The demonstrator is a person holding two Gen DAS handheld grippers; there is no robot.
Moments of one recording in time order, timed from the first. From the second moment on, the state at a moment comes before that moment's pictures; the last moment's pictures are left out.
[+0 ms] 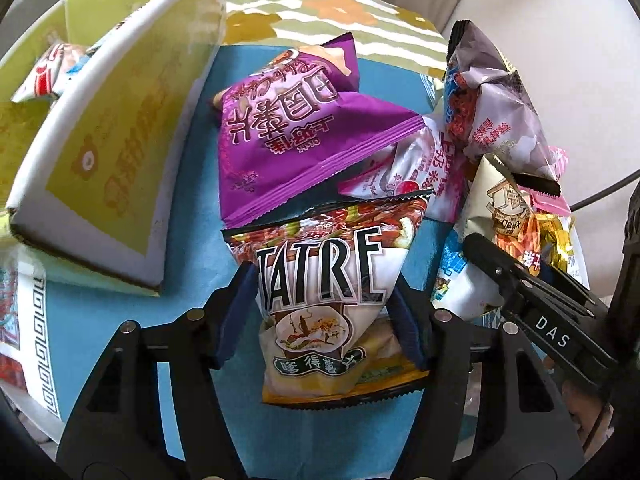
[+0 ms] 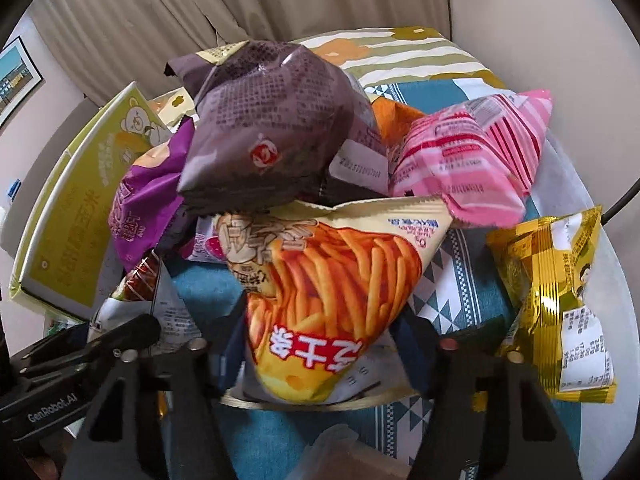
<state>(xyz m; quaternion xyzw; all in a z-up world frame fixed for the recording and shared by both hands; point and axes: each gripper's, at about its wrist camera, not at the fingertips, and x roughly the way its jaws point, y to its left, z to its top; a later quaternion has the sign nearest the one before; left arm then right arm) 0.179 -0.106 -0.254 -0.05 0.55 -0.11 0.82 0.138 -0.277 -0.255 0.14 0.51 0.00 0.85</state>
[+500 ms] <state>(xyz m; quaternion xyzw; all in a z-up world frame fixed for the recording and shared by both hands) 0.137 -0.095 -0.213 -0.06 0.52 -0.10 0.85 0.099 -0.272 -0.213 0.14 0.47 0.02 0.87</state>
